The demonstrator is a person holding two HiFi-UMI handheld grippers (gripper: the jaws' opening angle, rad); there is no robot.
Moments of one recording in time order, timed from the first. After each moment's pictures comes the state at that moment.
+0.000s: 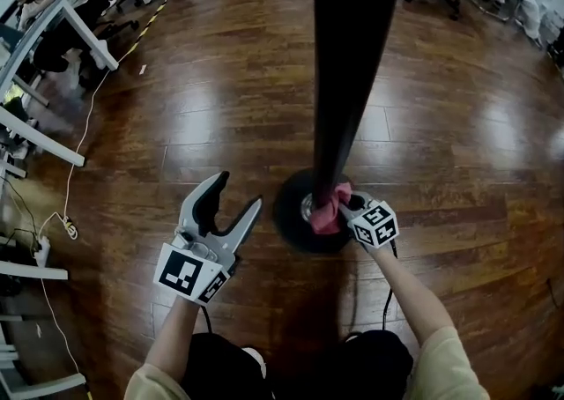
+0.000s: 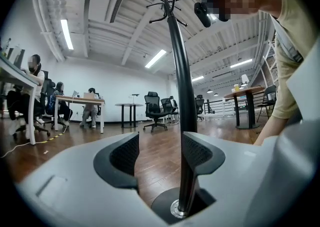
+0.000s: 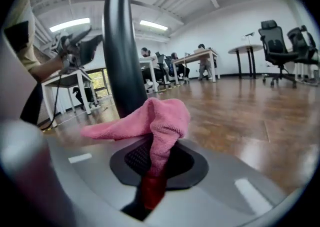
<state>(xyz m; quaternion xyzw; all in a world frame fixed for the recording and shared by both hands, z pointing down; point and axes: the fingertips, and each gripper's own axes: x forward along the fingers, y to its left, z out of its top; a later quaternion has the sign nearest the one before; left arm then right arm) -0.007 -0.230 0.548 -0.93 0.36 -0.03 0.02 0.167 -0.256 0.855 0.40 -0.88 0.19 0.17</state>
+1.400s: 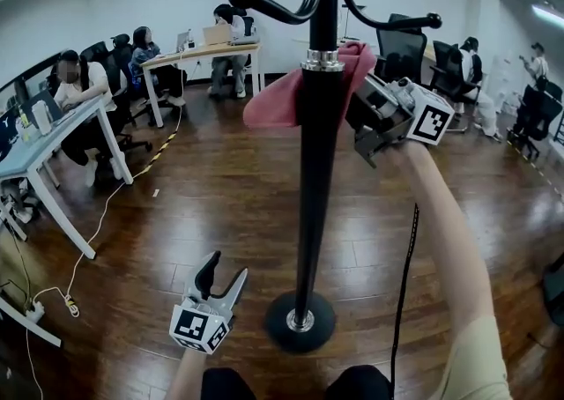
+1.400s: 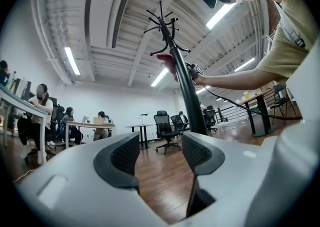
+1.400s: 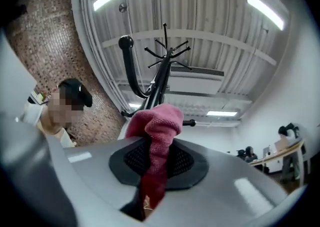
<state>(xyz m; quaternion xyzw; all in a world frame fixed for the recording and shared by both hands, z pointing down) -0.040 -0.230 0.408 -0.90 0.42 0.04 0.09 0.156 -0.280 0.064 0.04 -0.96 -0.10 -0.25</state>
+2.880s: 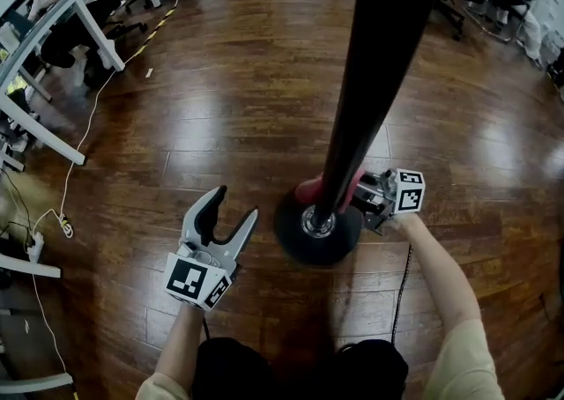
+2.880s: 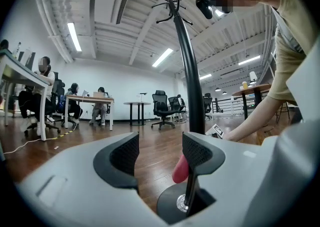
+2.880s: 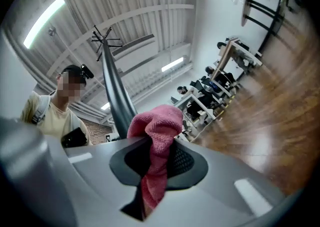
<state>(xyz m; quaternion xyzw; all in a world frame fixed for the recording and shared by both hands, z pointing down) -0.037 -0.233 0.577 -0.91 0.40 -0.03 0.01 0.160 -0.287 0.684 0.09 -0.94 0.29 -0.16</state>
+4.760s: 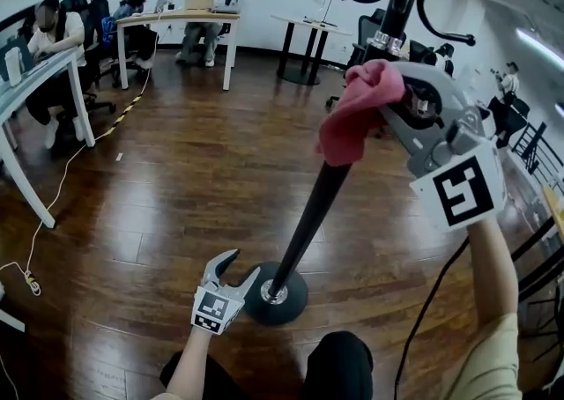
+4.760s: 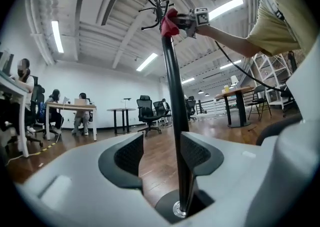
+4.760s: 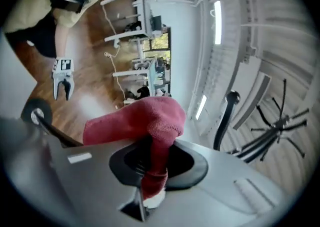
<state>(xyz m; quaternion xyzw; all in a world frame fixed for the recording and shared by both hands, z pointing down) -0.011 -0.224 0.548 -0.95 0.31 -0.02 0.05 0.058 -0.192 0.101 0.37 -0.62 -0.61 0.34</state>
